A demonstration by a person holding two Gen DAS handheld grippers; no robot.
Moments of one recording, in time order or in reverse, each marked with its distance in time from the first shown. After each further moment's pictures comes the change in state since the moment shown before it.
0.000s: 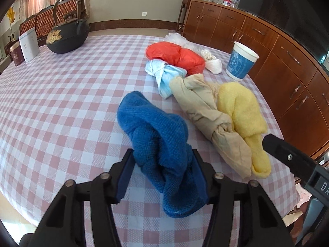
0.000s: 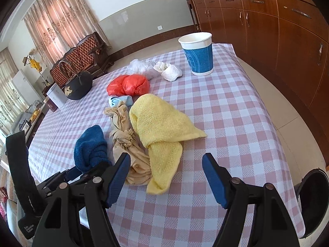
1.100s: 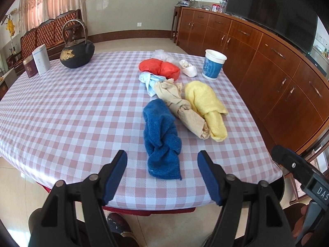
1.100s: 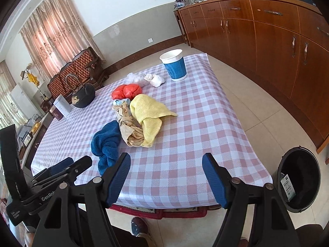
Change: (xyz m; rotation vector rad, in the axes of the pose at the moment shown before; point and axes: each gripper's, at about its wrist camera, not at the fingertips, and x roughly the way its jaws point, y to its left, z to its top) left arm -0.091 -0.027 -0.043 0.059 -0.058 0.017; right arm -0.112 -0.018 -0.058 0.068 -0.087 -0.031
